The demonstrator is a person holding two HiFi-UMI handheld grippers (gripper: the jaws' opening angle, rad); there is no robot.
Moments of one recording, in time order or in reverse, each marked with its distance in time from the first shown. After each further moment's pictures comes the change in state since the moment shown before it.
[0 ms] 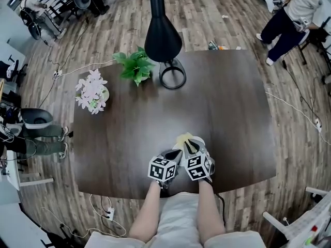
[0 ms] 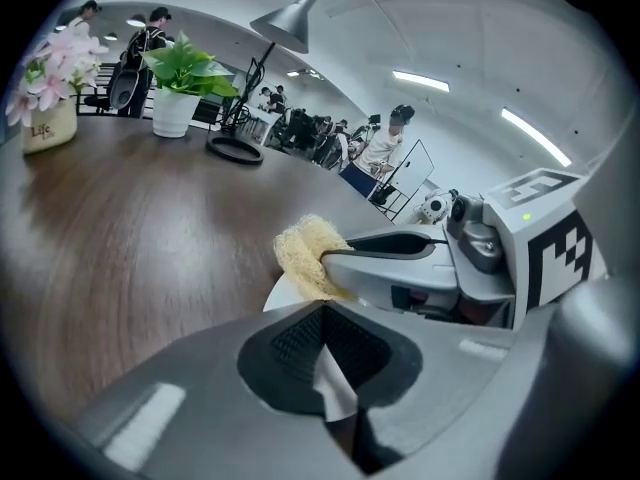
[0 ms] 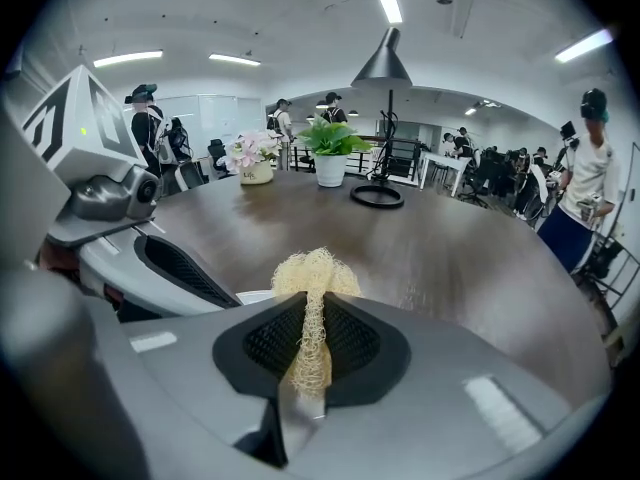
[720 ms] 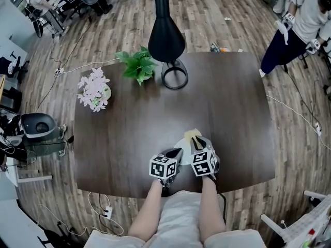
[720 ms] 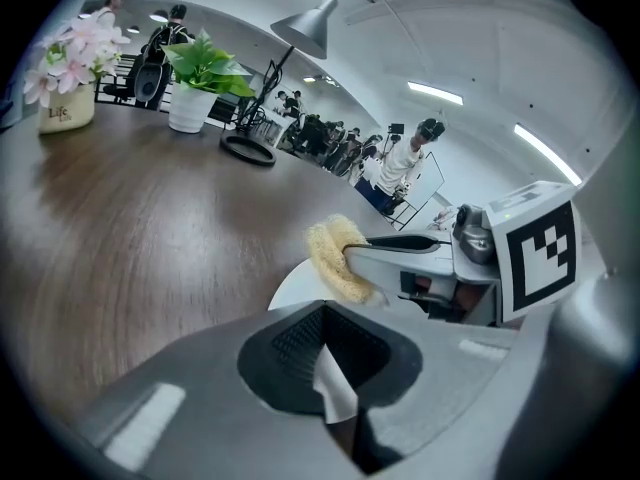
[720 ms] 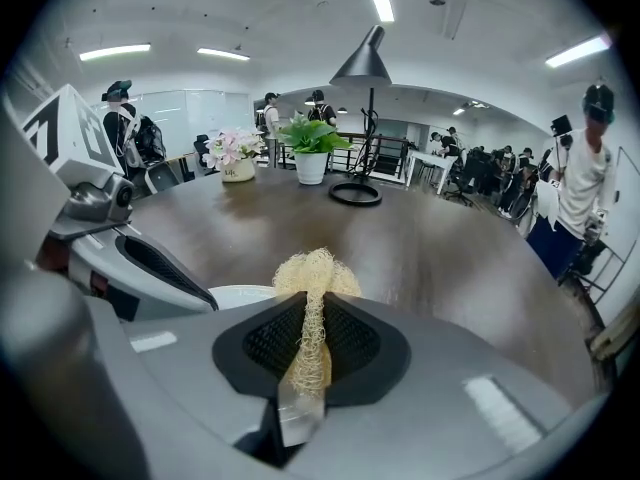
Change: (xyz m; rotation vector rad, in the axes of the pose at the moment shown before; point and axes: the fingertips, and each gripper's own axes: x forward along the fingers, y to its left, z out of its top) left arm 0.002 0.002 0.008 -0.078 -0.041 0.020; right arm -0.008 -0.036 0.000 0.022 0.019 -0.072
